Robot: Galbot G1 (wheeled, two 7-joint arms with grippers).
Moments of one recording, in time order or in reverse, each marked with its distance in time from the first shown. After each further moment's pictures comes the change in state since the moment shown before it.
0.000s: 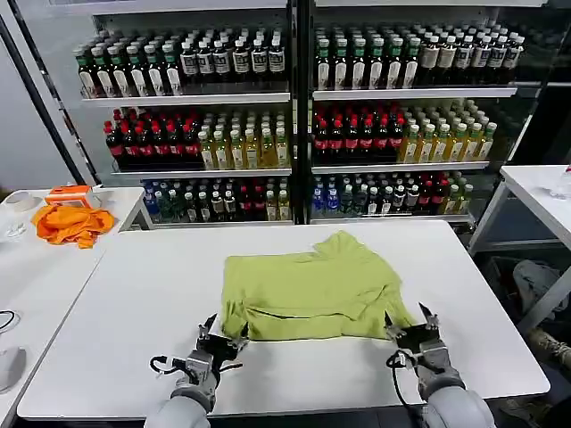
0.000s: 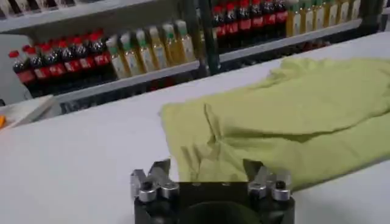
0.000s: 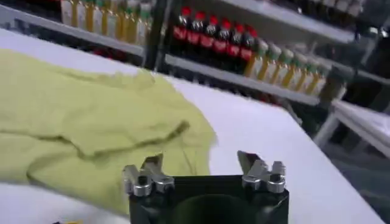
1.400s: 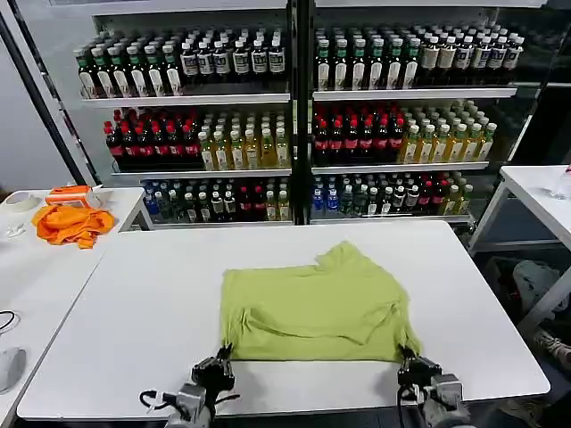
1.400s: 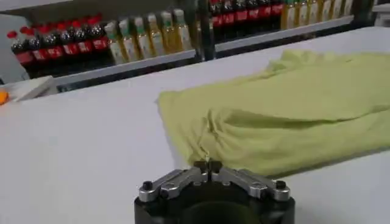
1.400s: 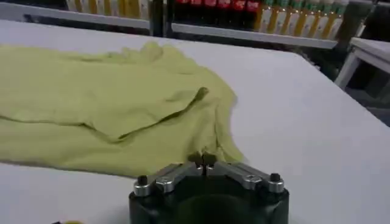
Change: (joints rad) left arm 0.274 0.019 -0.045 -0.181 0.035 -0.041 0.007; right arm -0.314 0.015 0.063 0.203 0.020 -0.006 -0.001
